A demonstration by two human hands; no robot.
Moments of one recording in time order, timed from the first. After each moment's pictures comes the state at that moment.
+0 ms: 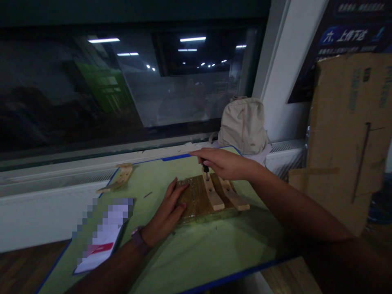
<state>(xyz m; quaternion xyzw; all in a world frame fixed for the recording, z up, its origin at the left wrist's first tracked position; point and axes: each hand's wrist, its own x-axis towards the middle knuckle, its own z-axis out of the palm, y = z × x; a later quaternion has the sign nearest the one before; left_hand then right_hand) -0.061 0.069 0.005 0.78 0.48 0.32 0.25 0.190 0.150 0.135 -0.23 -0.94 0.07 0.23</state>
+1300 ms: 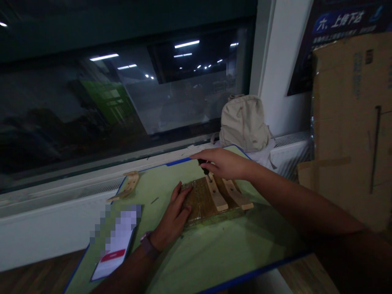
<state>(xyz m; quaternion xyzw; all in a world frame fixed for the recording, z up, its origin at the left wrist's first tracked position) -0.065 0.071 0.002 0.77 0.50 0.31 0.25 0.181 0.148 0.134 -0.29 -0.93 0.05 0.24</state>
